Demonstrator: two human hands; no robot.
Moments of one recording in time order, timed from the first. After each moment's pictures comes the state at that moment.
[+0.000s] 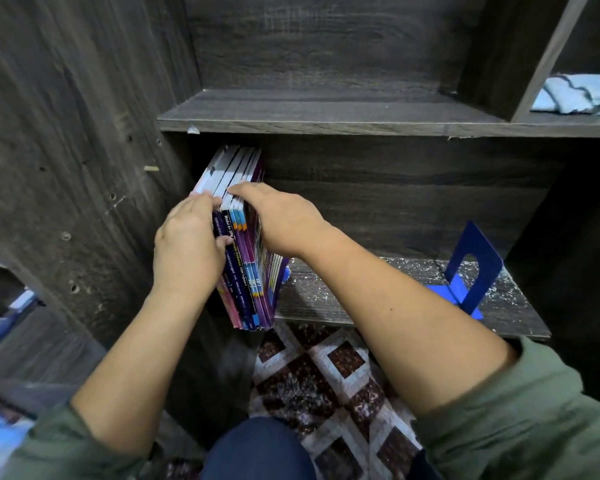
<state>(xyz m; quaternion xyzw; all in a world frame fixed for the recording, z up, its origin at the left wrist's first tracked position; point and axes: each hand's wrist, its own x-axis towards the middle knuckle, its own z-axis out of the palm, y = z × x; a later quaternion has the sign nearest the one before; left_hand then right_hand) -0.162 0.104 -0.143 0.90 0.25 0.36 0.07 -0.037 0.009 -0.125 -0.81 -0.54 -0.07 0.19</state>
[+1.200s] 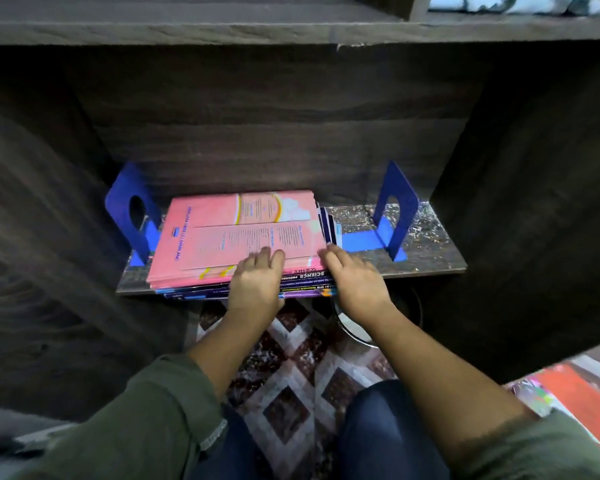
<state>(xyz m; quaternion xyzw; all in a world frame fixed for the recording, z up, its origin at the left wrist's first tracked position) -0.055 -0.047 -0.316 0.99 0.11 0.07 -0.02 0.017 -0.215 -0.312 -0.94 -0.34 0.00 0.07</state>
